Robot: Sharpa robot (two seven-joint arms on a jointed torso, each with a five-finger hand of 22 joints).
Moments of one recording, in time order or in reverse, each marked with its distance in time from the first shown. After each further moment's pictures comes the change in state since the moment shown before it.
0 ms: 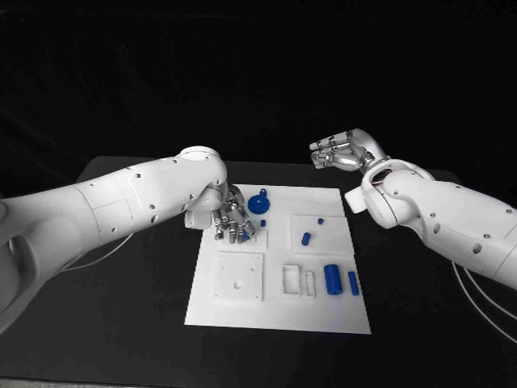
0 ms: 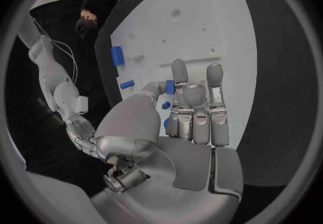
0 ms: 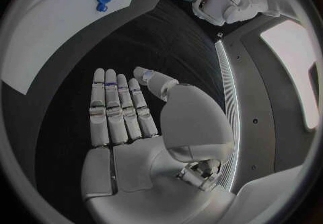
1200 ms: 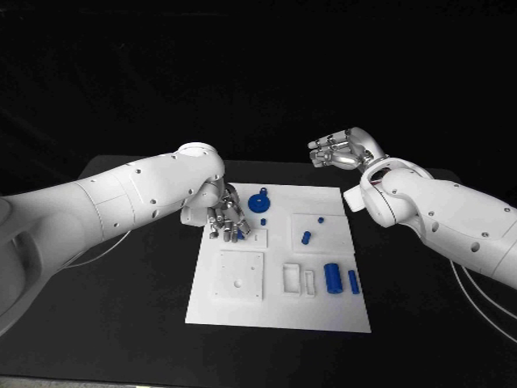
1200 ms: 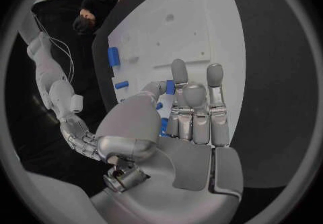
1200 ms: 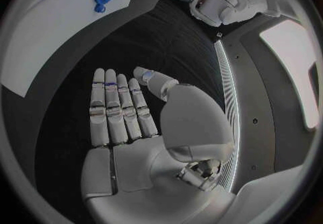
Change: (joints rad) left arm 0.000 0.014 0.000 -0.048 0.023 0.042 -0.034; left_hand 0.007 0.006 -0.004 -0.005 -0.016 -0.002 -0.002 -0.003 0.019 0.000 0.000 0.019 0.008 0.000 0.000 0.008 -0.004 0.000 -0.004 -0.004 0.008 0.000; right arm 0.000 0.006 0.000 -0.002 0.000 0.001 0.000; right_hand 0.000 0.000 0.000 0.000 0.000 0.000 0.000 0.000 0.000 -0.004 -0.004 0.000 0.000 -0.002 0.002 0.000 0.000 0.000 0.000 0.000 0.000 0.000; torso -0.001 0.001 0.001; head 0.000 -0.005
